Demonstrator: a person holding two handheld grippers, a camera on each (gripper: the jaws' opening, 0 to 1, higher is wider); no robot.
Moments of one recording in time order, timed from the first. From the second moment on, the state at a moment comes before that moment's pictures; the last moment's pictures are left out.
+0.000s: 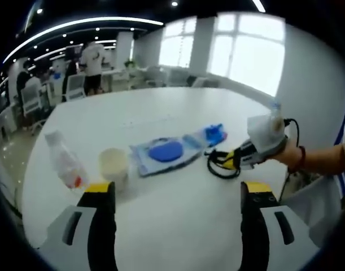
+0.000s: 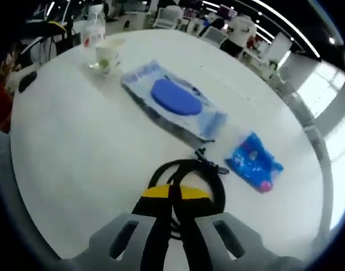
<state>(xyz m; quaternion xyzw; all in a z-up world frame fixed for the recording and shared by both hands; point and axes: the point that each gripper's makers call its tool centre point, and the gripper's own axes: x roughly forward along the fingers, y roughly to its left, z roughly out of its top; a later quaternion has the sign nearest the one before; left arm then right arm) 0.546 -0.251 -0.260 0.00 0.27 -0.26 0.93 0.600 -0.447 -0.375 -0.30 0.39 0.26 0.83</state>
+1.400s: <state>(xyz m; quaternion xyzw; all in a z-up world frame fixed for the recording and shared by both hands) 0.600 -0.274 -0.298 -0.03 0.26 -0.23 0.94 0.649 -0.432 -0.327 -0.13 0.30 0.26 0.91</state>
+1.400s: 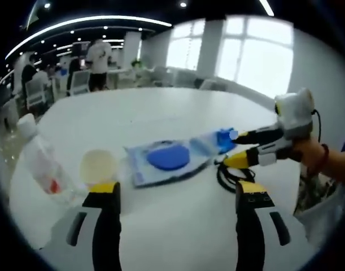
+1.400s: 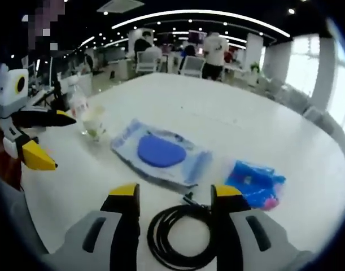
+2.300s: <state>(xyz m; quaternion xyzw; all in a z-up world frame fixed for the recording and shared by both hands) 0.666 -0.254 -0.357 -0.12 0.25 -0.08 0.96 0.686 -0.447 -0.371 -0.02 0.36 0.21 0.91</state>
